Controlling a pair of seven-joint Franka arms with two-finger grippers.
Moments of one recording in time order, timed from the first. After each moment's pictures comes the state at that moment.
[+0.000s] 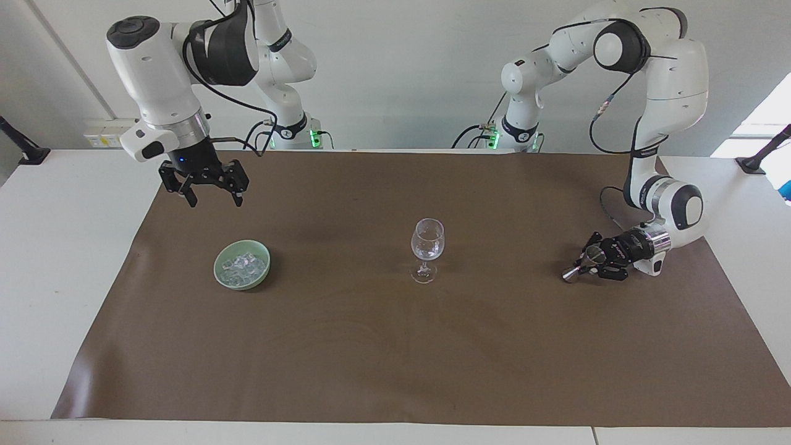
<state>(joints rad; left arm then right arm) 0.41 0.56 -0.03 -1.95 -1.39 1.58 -0.68 0.09 -0.04 -0.10 -2.02 0.00 2.13 -0.13</state>
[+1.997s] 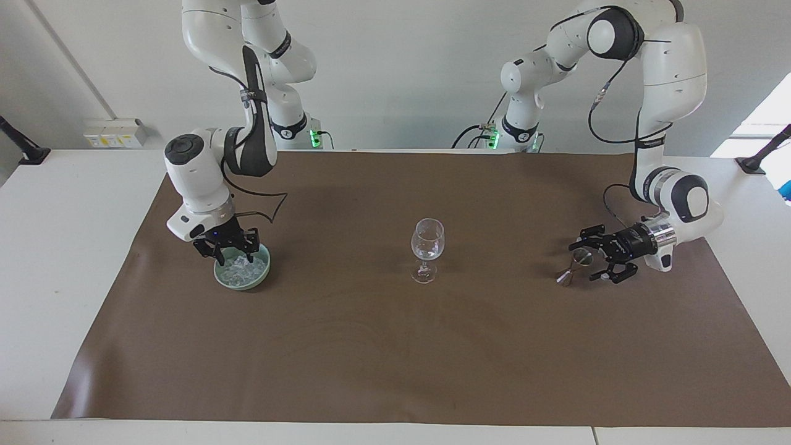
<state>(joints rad) 0.39 0.47 -0.02 -1.96 -1.24 1.69 -0.57 0.05 0.15 -0.10 -2.17 0.00 2.45 -0.19</state>
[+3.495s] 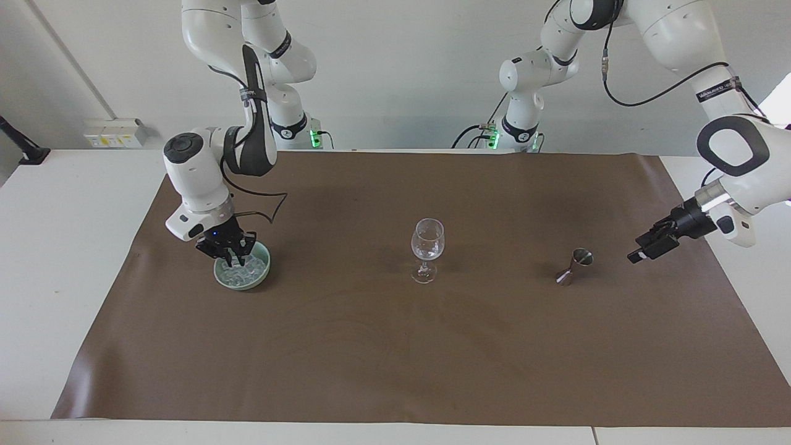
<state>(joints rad) 0.22 0.26 -0.02 -1.70 -0.36 1.91 -0.24 0.05 0.15 -0.10 -2.14 0.00 2.43 -0.18</state>
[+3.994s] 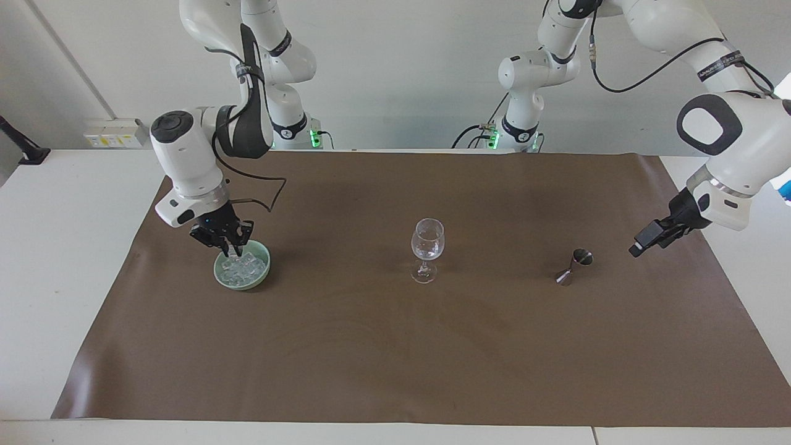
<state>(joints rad) 0.17 0.17 -0.03 -1.69 -0.16 1.95 0.01 0.06 0.03 -0.07 -2.04 0.07 2.20 -0.05</state>
